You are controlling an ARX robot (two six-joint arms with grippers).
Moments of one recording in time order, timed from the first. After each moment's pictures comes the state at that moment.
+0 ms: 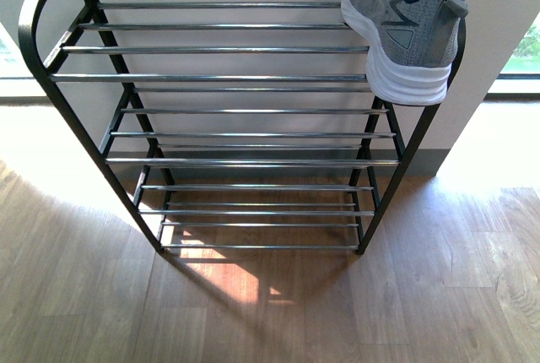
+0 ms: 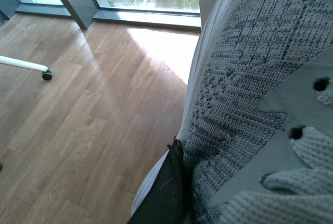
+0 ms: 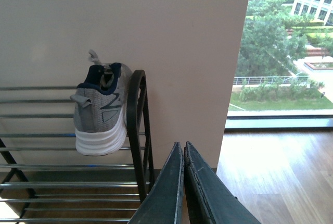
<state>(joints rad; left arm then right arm) -0.18 0.75 0.20 0.08 -0.57 -0.09 0.00 0.33 0.02 0.33 0.00 0.01</state>
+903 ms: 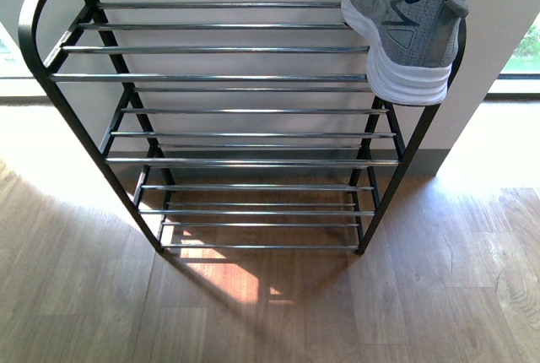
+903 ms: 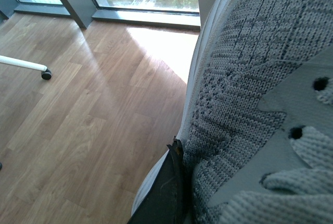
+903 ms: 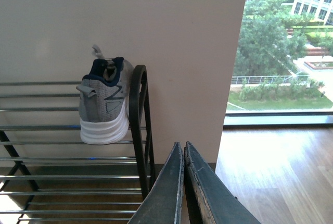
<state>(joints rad) -0.18 0.75 0.20 0.08 -0.57 -0.09 0.00 0.01 0.02 0.00 0.00 0.00</state>
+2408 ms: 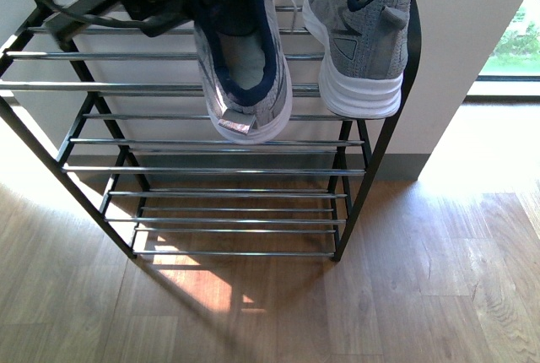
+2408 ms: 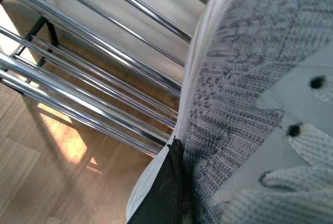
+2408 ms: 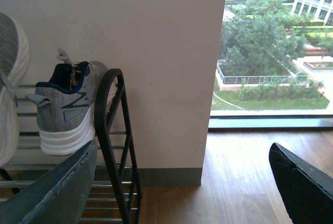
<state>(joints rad) -0.50 1.87 1.21 -0.07 -0.31 -0.90 0.00 0.00 0.02 0.00 0.00 0.00</state>
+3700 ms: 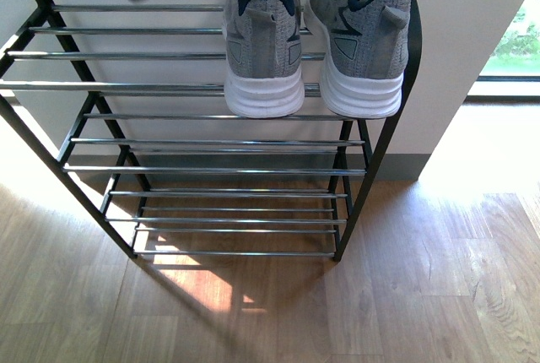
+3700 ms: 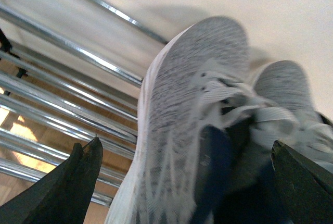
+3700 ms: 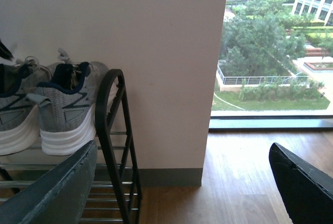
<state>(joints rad) -0.49 1.96 1.35 0.07 -0.33 -0.76 0.00 0.00 0.02 0.00 0.00 0.00</state>
